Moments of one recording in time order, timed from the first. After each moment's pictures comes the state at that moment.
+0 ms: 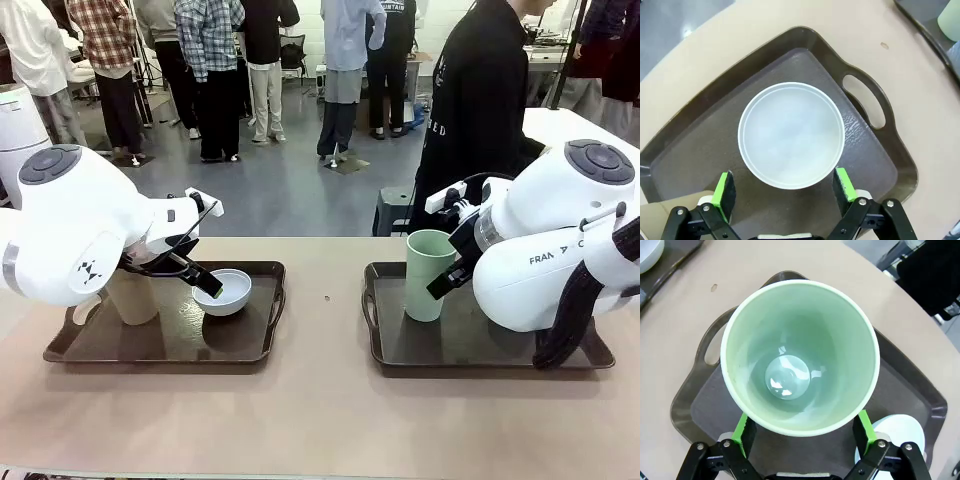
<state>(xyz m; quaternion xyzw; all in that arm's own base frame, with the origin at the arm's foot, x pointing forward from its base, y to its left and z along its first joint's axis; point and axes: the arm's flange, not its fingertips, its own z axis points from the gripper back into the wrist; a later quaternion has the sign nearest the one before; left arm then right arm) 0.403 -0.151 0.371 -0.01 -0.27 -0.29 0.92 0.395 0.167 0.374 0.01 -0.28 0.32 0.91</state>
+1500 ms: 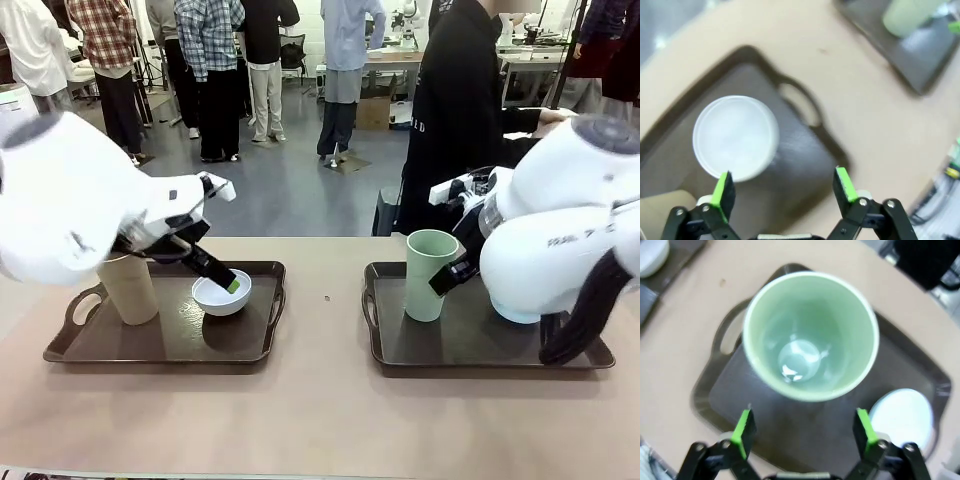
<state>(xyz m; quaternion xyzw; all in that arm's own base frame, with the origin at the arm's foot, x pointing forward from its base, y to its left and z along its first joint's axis) 0.359 -0.187 0.437 -0.09 -0.25 -0.34 0.90 0.371 0.170 0.414 0.03 -0.24 0.28 0.93</state>
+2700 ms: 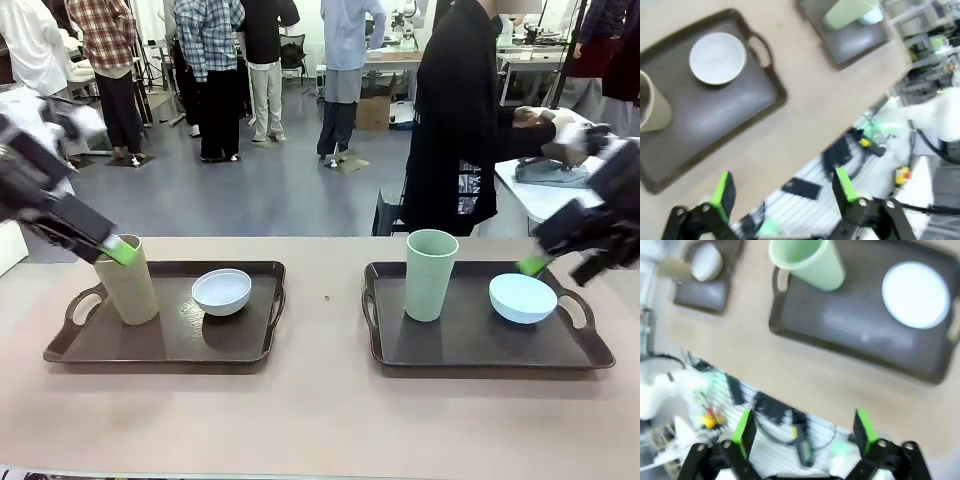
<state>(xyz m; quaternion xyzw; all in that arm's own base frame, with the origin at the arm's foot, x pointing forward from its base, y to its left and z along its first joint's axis) 0.280 -0.036 0.536 -0.28 -0.17 -0.23 0.91 0.294 0.021 0.516 0.25 -0.08 0.09 0.96</state>
